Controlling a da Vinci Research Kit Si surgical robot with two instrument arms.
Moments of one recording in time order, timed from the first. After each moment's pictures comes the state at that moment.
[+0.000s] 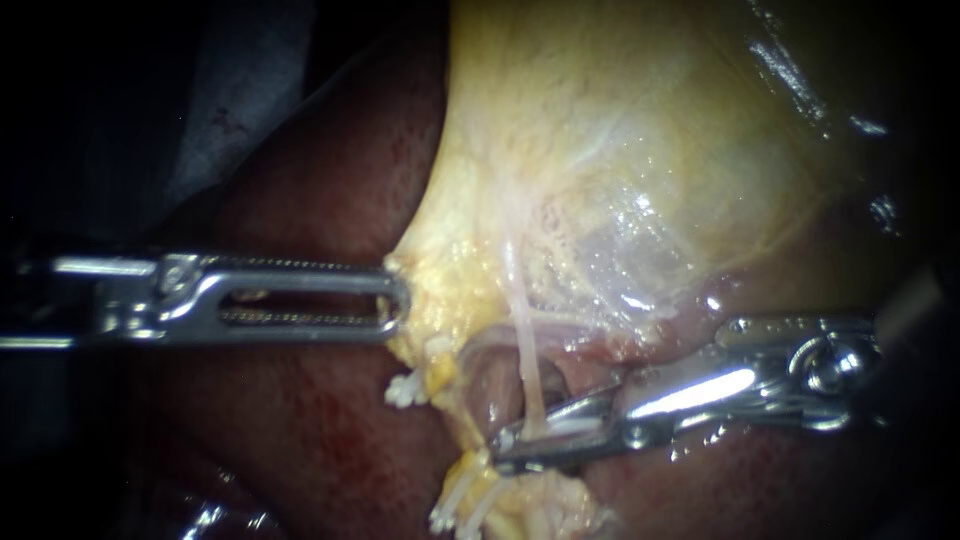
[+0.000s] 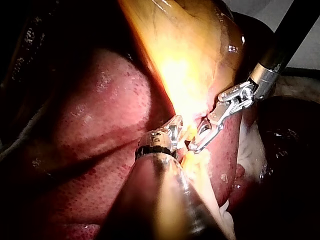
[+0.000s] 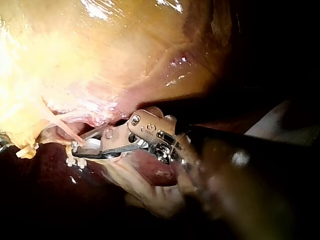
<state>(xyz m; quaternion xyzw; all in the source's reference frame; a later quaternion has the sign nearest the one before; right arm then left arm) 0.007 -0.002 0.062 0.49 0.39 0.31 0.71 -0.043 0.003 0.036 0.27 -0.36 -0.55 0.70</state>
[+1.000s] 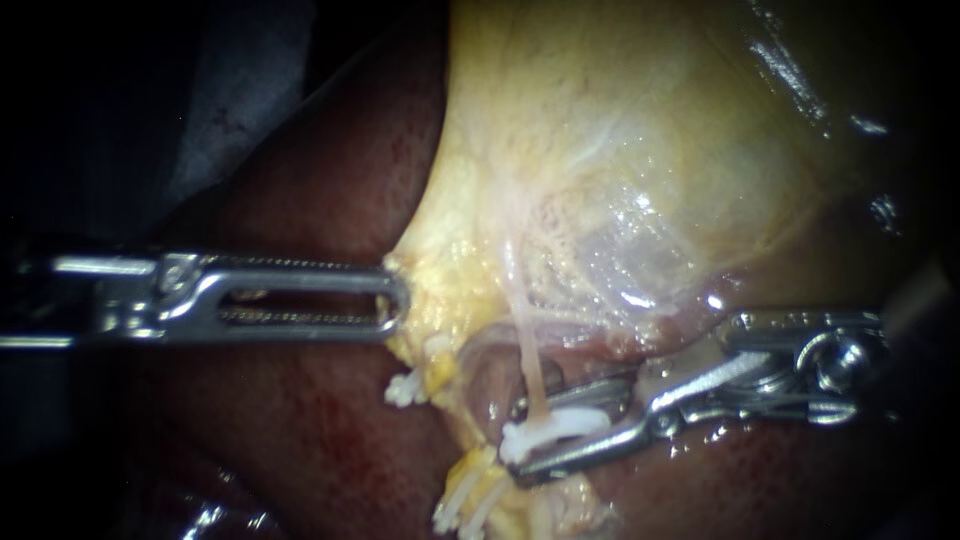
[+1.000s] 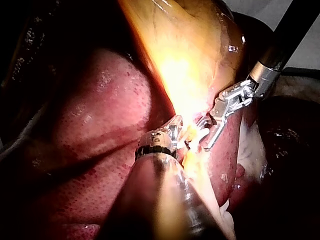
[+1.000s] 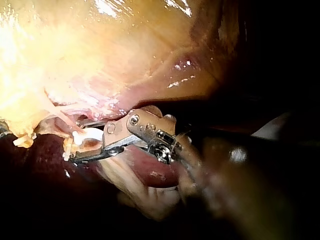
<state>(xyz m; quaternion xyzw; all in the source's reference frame) 0.007 -0.001 0.062 0.46 0.43 0.28 0.73 -0.043 0.003 0.036 0.27 -0.37 -0.55 0.70</state>
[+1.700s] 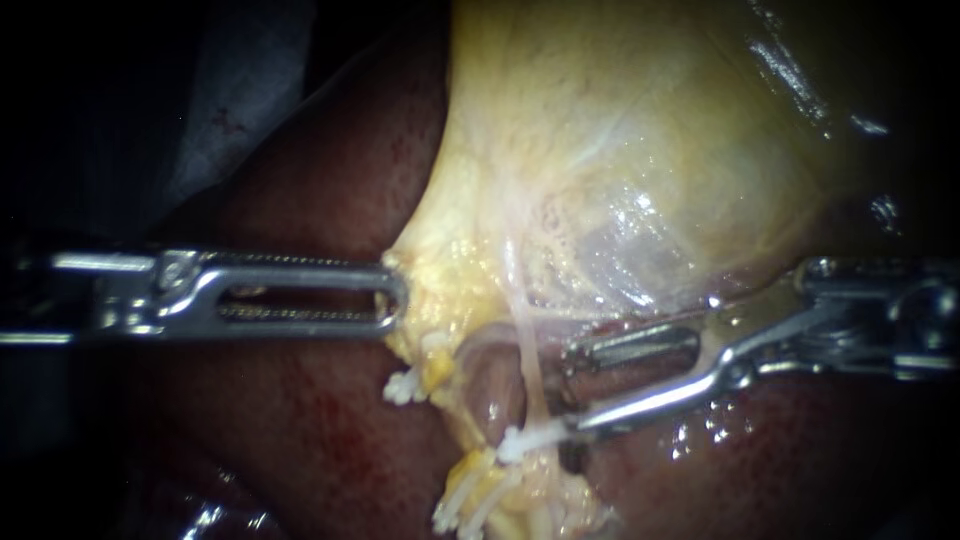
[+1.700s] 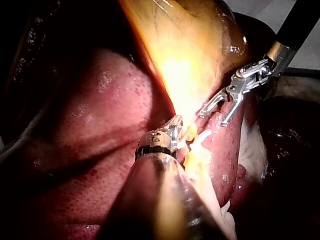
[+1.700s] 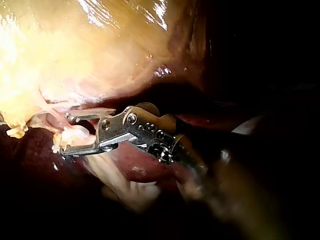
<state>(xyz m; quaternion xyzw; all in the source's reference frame) 0.002 0.005 0.055 0.41 0.46 0.27 0.74 -0.043 0.003 0.037 0.27 -0.36 -0.55 0.70</state>
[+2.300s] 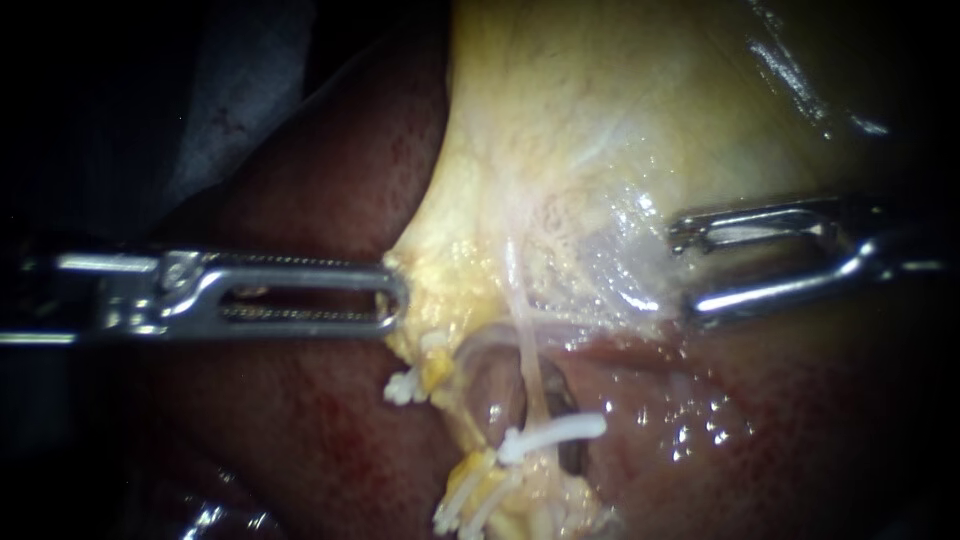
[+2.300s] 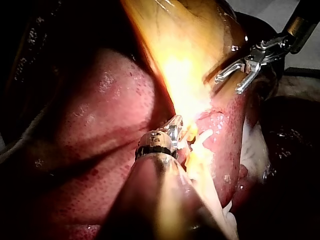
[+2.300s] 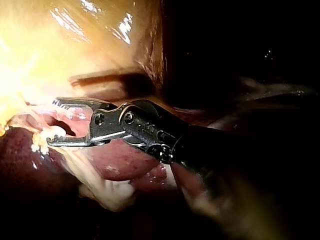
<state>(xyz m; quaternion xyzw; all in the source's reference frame) -0.003 0.010 0.051 0.37 0.49 0.27 0.74 -0.043 0.003 0.037 0.27 -0.37 -0.55 0.70</state>
